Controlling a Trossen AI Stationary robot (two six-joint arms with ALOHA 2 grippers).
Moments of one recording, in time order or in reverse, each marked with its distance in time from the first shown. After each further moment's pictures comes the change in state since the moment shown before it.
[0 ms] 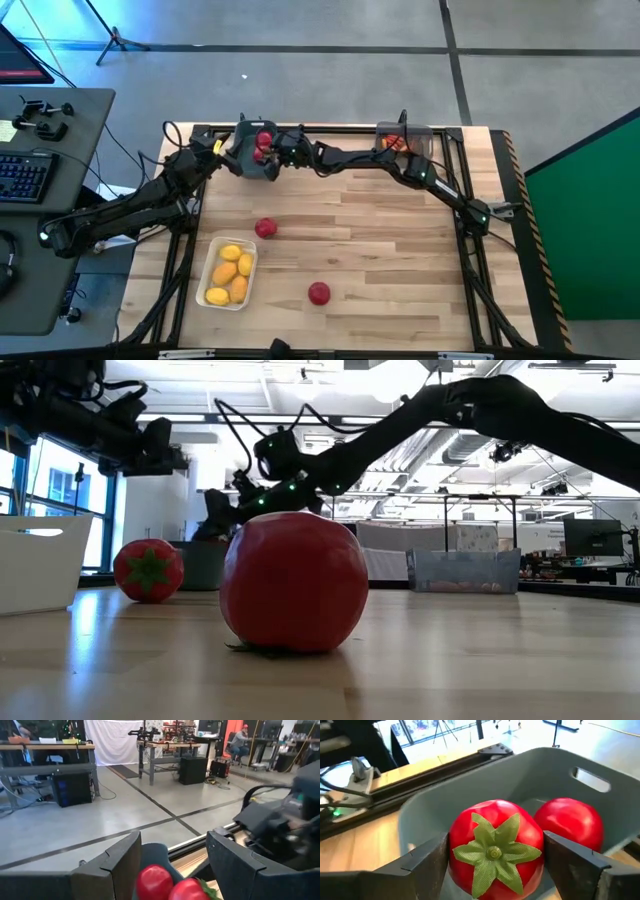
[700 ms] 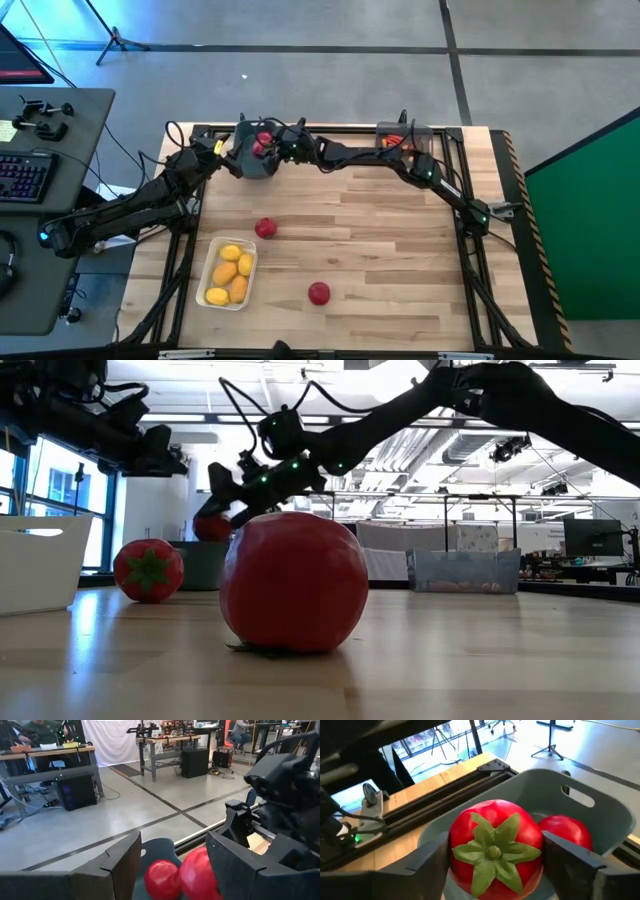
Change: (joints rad) left arm 0.000 0.000 0.000 -0.027 -0.002 0.079; right arm 0.008 -0.069 0.000 -0.058 0.024 0.093
